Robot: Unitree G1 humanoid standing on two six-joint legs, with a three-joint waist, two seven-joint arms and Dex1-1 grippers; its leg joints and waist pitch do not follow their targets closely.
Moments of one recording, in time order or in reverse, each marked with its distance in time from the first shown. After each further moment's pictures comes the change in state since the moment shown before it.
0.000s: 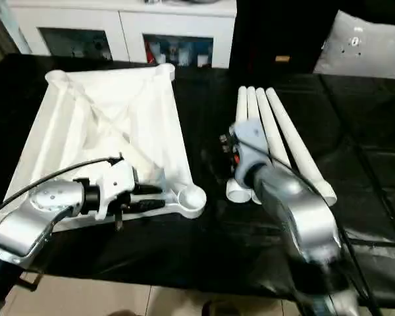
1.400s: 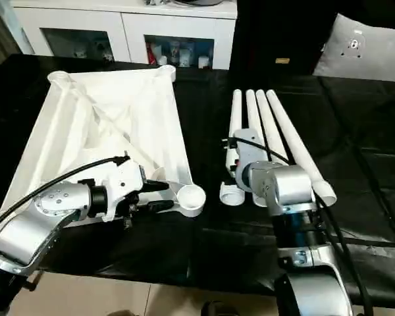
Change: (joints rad) left arm 0.022 -0.028 -0.023 -0.113 0.019 0.098 0.063; right arm -0.141 0.038 -0.072 0.335 -0.012 0.225 -0.025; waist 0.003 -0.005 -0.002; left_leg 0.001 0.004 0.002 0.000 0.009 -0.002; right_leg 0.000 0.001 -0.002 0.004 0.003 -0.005
